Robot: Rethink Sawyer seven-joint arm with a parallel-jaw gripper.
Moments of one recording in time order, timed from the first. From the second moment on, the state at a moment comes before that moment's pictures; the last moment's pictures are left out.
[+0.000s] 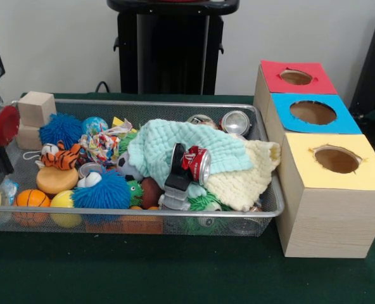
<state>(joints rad) -0.72 -0.37 0.25 1.02 -0.27 1.07 1.55</state>
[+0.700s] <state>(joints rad) -0.72 -0.33 0.25 1.03 -0.27 1.07 1.55</state>
